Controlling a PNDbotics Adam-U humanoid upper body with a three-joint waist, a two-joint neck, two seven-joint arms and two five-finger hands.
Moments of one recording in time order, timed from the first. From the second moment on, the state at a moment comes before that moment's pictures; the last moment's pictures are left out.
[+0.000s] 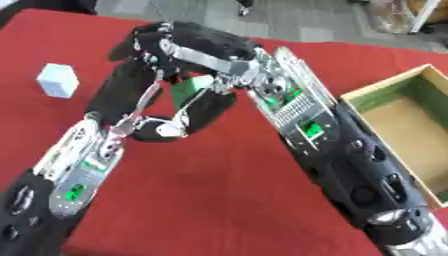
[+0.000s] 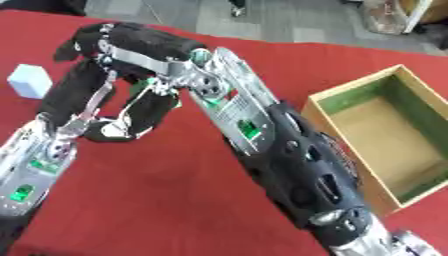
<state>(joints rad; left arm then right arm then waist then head) -0.57 0.41 -0.37 -1.76 -0.89 0.14 0.01 -1.01 -0.07 0.44 -1.54 0.55 -0.16 0.52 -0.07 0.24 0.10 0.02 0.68</state>
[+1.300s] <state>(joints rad) -0.52 0.48 -0.33 -1.84 -0.83 0.15 0.09 -0.94 -0.16 0.42 -1.60 0.55 -0.12 0.47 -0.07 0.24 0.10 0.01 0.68</state>
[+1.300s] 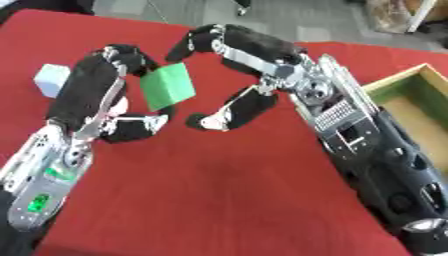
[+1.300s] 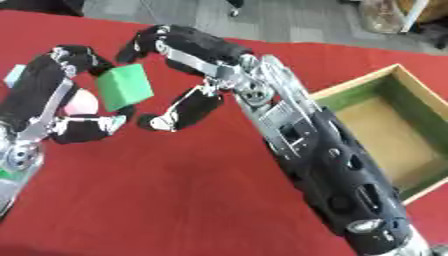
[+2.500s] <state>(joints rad) -0.52 0.46 -0.33 -1.89 -0.78 0.12 0.12 -0.94 -0.14 0.42 -1.58 0.58 -0.12 0.42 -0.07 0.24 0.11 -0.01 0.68</state>
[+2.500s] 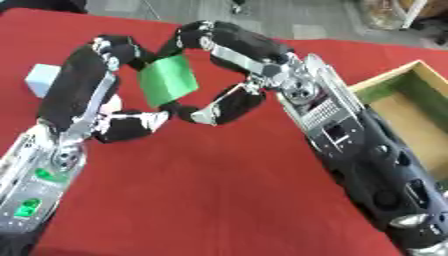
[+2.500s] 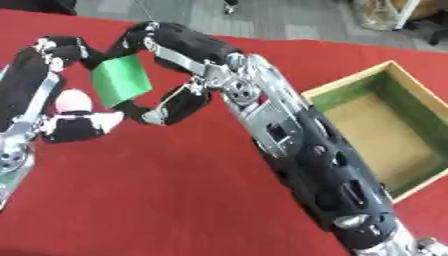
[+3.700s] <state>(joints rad) -0.50 0.48 -0.32 -1.89 -0.80 0.12 0.11 -0.92 -0.18 0.39 -1.61 0.41 -0.04 0.35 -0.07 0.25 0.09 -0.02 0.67</state>
